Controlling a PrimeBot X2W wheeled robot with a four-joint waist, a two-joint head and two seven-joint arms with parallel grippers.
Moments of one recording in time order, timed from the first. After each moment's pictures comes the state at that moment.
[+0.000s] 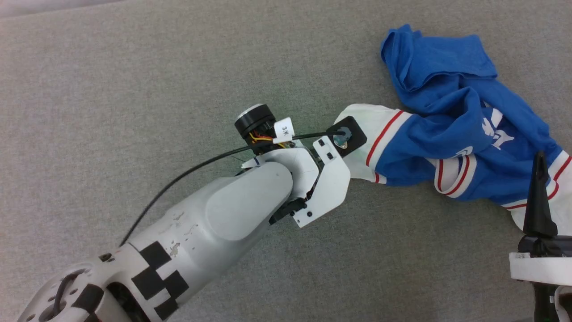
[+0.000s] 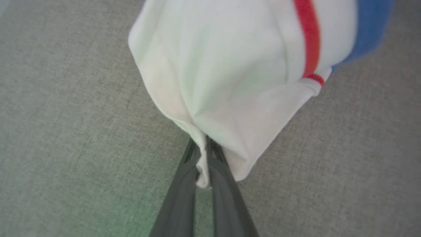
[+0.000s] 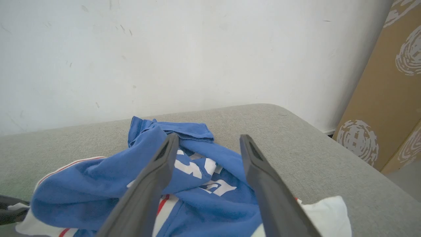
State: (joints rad) left arm -1.01 0.18 -1.17 0.55 -0.51 -0.12 0.47; right arm 0.01 -0.05 -0.22 -0.16 0.20 0.13 -0.26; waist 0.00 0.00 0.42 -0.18
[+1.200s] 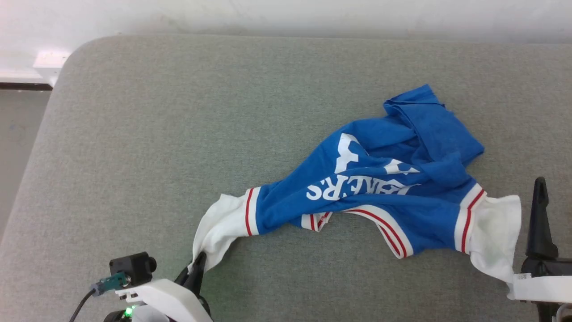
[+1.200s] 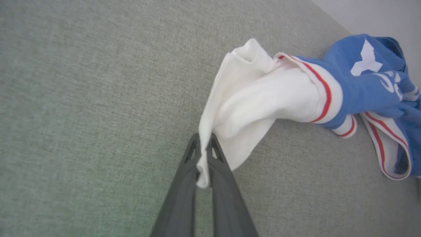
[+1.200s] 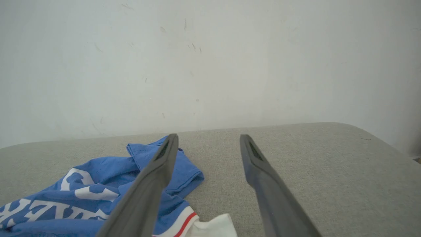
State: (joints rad) left arm -0.05 0.53 -0.61 -0.01 -1.06 0.34 -0.06; right arm 0.08 -0.05 -0.25 -0.14 0.18 0.13 -0.26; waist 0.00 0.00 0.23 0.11
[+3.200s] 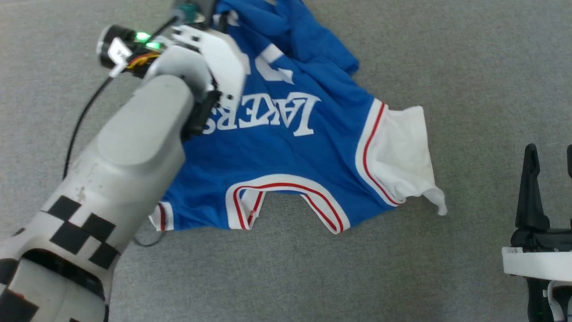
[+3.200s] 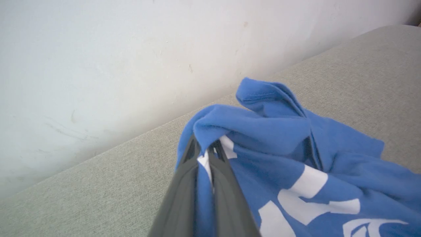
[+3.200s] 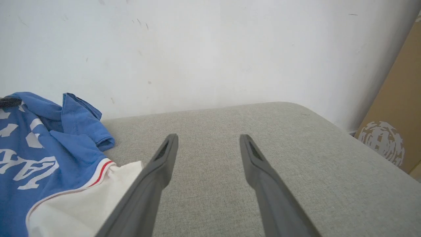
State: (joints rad) left arm -1.12 0.30 -0.85 0.67 -0.61 0.21 0.10; right arm -0.01 -0.05 -0.20 -0.16 0.19 0.13 -0.26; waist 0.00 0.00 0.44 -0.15
